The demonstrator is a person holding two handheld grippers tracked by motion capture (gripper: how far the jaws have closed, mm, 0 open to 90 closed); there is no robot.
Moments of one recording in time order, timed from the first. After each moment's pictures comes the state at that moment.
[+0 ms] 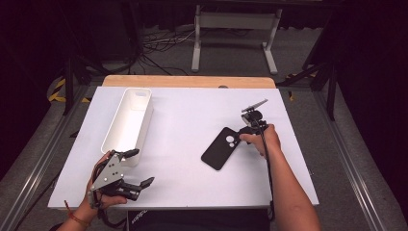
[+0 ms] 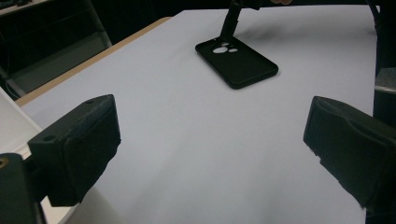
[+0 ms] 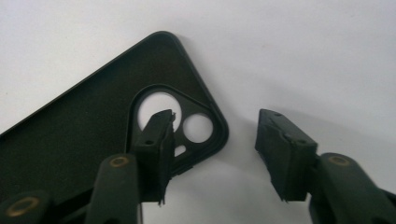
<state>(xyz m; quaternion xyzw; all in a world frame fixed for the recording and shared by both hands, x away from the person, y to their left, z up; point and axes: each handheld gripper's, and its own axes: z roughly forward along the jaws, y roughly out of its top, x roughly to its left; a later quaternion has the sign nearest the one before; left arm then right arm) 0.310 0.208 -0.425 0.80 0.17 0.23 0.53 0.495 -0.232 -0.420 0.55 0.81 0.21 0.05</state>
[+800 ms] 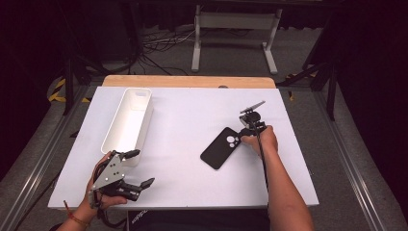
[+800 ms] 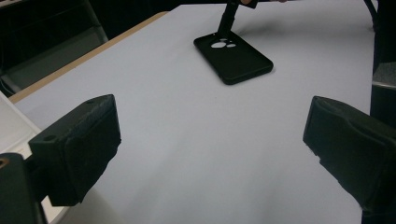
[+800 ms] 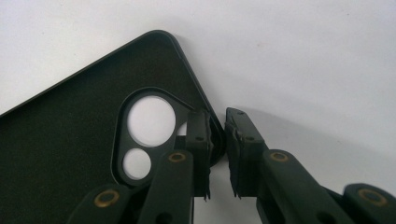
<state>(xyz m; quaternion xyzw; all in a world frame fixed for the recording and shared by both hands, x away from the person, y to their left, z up) 0.310 0.208 -0.425 0.81 0.17 0.22 0.52 0.494 -0.229 -0.425 0.55 0.81 0.20 0.08</state>
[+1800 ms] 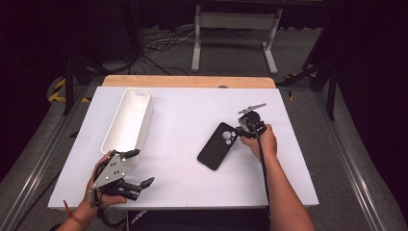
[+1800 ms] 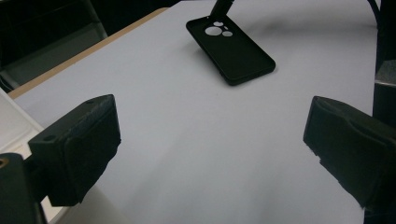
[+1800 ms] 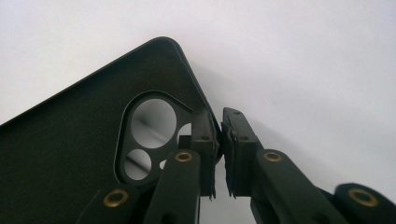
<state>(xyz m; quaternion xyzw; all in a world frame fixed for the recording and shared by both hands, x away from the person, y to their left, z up) 0.313 0.208 -0.426 0.81 0.17 0.22 0.51 0.471 -0.219 -0.406 0.46 0.82 0.29 0.16</state>
